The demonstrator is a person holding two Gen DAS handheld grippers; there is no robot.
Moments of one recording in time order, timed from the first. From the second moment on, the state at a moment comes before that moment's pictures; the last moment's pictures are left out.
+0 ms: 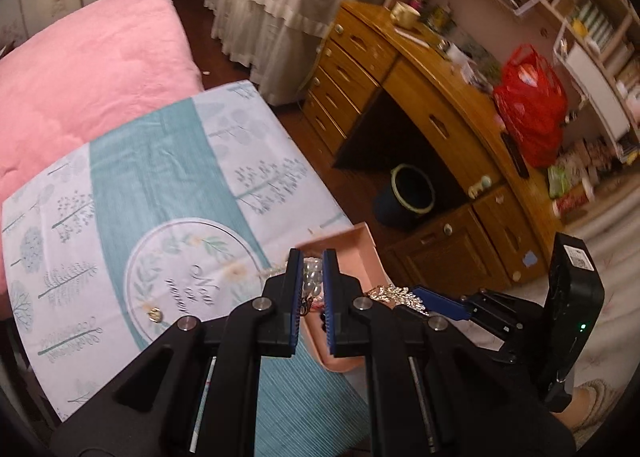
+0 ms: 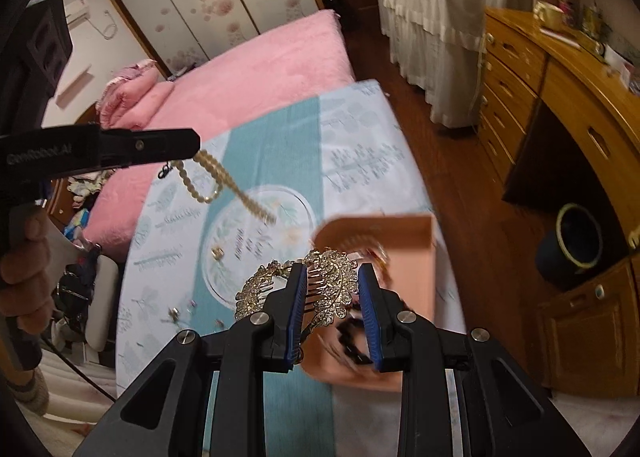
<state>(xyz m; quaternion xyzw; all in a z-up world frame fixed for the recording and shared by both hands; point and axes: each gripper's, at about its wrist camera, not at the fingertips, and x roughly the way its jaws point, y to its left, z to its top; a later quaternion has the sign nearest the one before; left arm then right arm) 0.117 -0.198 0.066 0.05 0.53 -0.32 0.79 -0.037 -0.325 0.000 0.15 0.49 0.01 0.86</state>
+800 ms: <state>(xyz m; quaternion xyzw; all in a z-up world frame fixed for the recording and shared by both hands) 0.117 -0.265 -0.051 0.07 0.58 -0.30 0.76 -0.058 -0.362 -0.064 0.17 0.52 -0.03 0.84</state>
